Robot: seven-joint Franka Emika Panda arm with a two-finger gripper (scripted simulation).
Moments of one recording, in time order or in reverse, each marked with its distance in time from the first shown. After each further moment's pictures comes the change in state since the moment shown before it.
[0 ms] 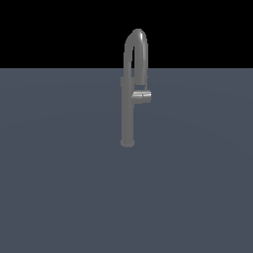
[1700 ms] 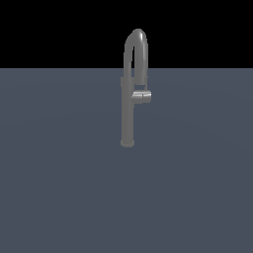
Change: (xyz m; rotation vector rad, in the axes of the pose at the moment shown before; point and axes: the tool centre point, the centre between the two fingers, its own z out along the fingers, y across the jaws) arm 0.113 -0.004 0.014 0.271 -0.323 0.273
